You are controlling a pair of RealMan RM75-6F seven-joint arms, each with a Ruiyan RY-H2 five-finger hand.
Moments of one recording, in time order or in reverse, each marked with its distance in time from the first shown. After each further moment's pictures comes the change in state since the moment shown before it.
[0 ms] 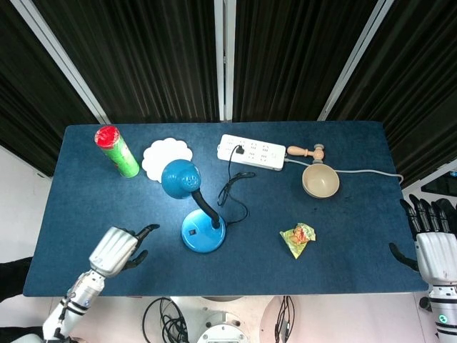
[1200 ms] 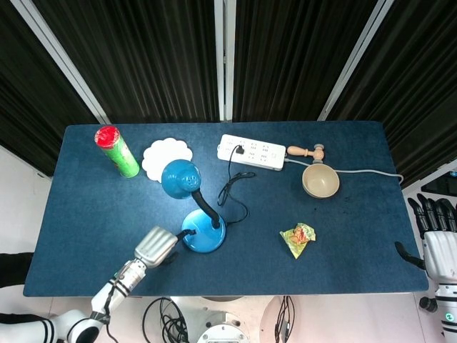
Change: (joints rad) left arm -0.180 -0.246 -0.015 0.169 -0.229 -0.239 0.116; right arm 0.000 0.005 0.009 0.033 0.035 -0.021 0.062
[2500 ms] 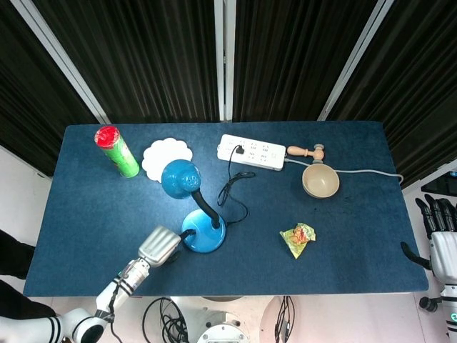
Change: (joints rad) left arm -0.036 -0.030 0.026 0.021 -0.039 0.022 0.027; right arm -0.007 -0.003 0.005 0.036 0.016 -0.008 0.043
